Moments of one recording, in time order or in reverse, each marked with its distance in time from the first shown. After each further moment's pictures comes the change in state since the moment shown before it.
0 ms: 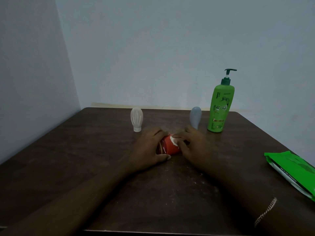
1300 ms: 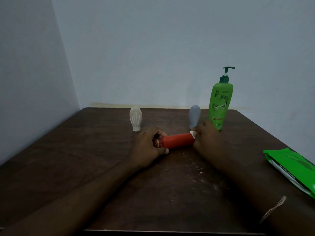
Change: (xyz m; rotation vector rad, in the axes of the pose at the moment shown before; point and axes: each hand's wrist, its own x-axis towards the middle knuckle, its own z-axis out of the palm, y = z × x) left_hand -0.001 0.011 0.001 -0.374 0.094 -0.242; right_hand 0.005 0.017 -0.023 -0.231 0.034 0.282
